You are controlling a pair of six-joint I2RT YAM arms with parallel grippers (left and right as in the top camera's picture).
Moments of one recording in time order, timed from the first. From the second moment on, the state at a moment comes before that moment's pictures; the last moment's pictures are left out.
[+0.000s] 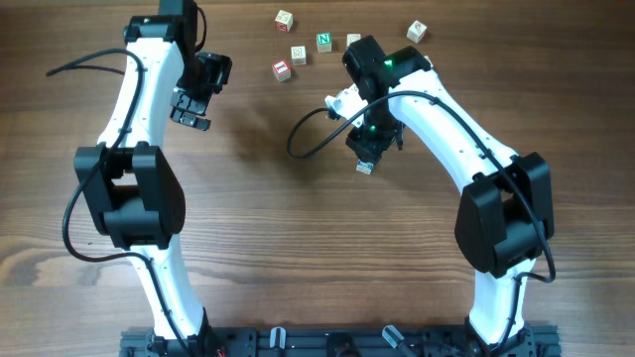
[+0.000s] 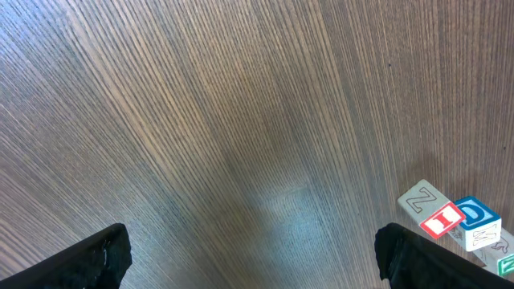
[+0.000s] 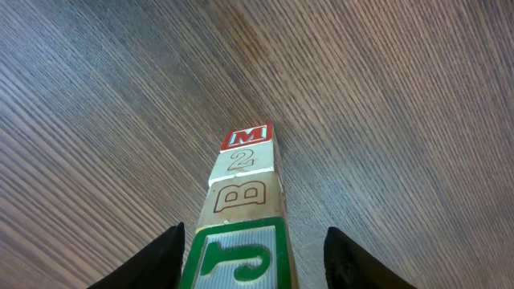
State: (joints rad) left arm -0.01 2.17 1.95 -1.21 0.08 -1.23; right arm 0.46 2.08 1.77 -1.25 -0.04 -0.48
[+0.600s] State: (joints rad) left arm -0.01 2.17 1.95 -1.21 0.08 -1.23; right arm 0.46 2.08 1.77 -1.24 -0.04 -0.48
